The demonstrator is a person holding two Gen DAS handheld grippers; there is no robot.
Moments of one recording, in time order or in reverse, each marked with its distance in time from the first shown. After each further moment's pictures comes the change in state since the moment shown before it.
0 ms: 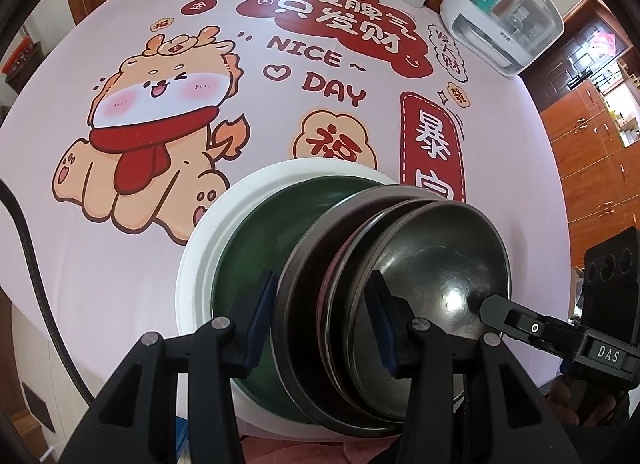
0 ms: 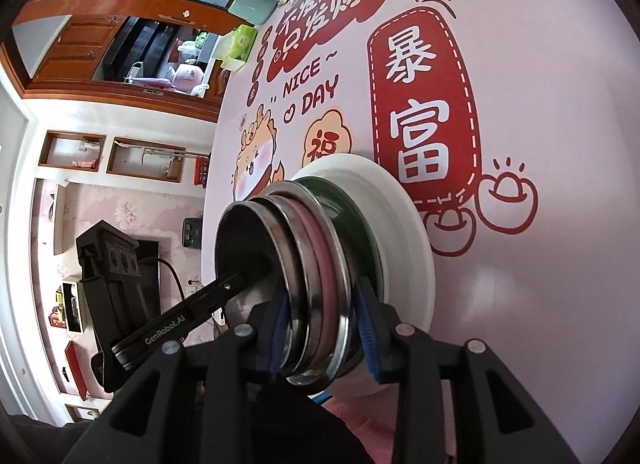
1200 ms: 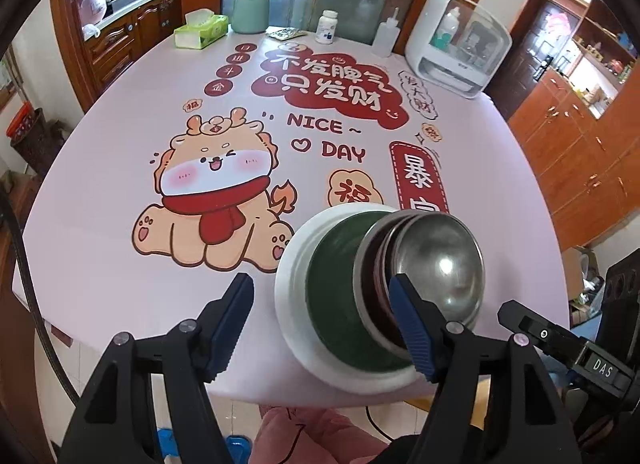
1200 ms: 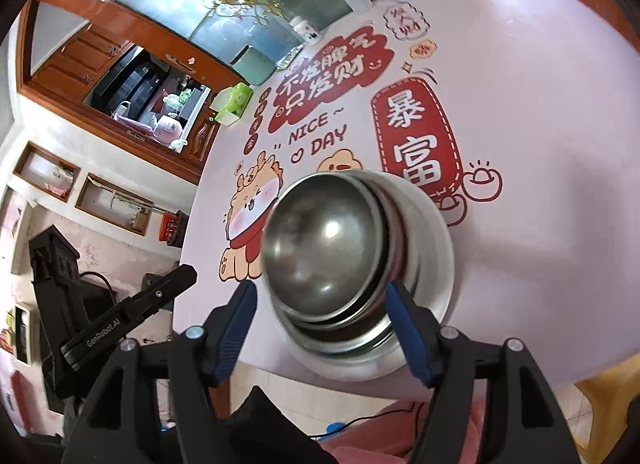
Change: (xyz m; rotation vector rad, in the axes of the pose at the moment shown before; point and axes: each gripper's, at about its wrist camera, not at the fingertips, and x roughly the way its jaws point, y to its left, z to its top) left arm -0.111 0.048 -0.021 0.175 -0.187 -0.010; right arm -0.025 0.092 -0.095 -0.058 -0.347 -0.236
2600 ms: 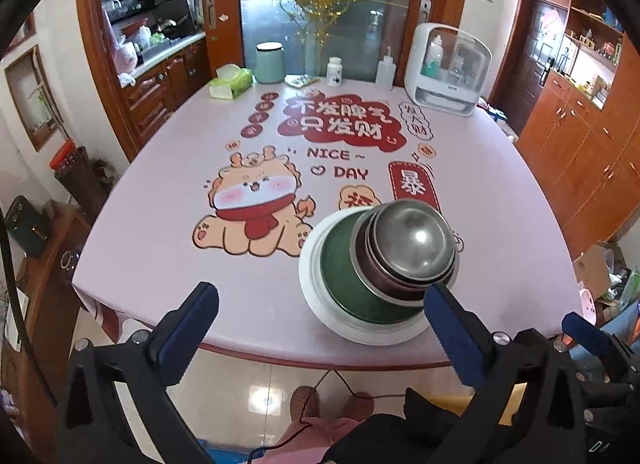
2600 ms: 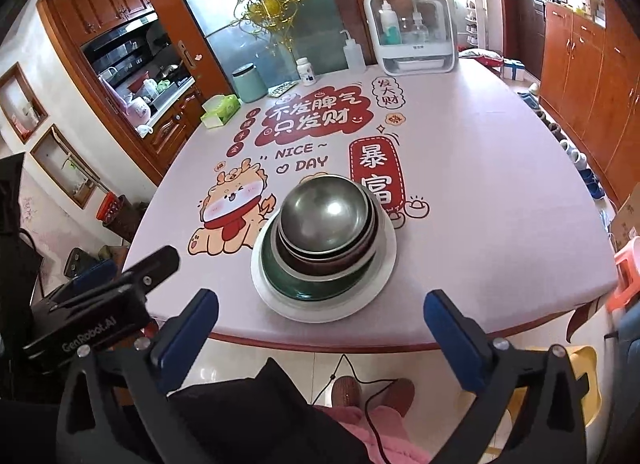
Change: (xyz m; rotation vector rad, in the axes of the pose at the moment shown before) left arm -0.107 -0.045 -0.060 0.054 -0.166 0.156; right arm -0.098 0.082 -0.073 -0.185 -0.140 -0.308
